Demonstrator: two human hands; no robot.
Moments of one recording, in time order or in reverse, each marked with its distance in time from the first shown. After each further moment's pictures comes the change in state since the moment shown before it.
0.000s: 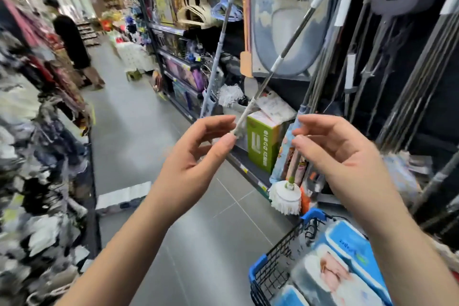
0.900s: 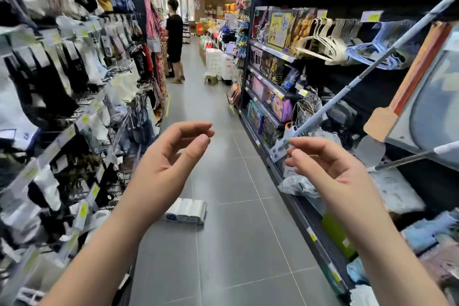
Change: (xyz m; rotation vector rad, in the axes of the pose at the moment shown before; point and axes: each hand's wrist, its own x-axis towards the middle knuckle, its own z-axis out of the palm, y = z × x) left_hand 0.055 -0.136 -0.390 0.076 0.507 -0.067; right_hand 0.215 0.053 0.394 0.018 -0.369 -0.007
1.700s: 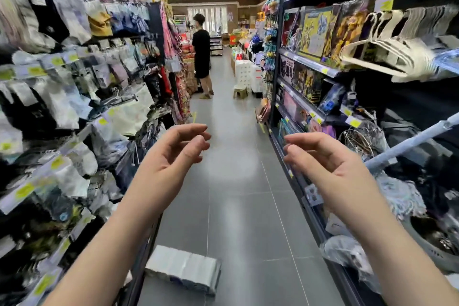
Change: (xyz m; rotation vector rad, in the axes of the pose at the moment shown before) left_hand 0.357 -0.178 0.063 0.158 0.137 -0.038; right_hand 0.410 0.164 -0.015 0.077 -0.152 -0.037
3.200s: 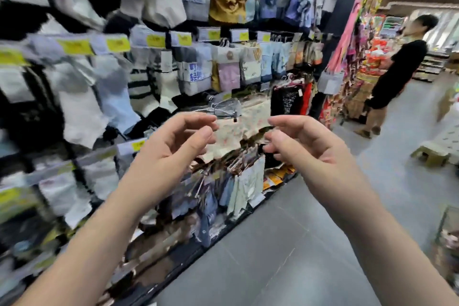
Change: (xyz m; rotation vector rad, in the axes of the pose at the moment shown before) left_hand 0.534 -0.304 -0.112 0.325 0.704 -0.140; right_hand 0.733 0.232 0.305 0.290 -0.902 -0.129
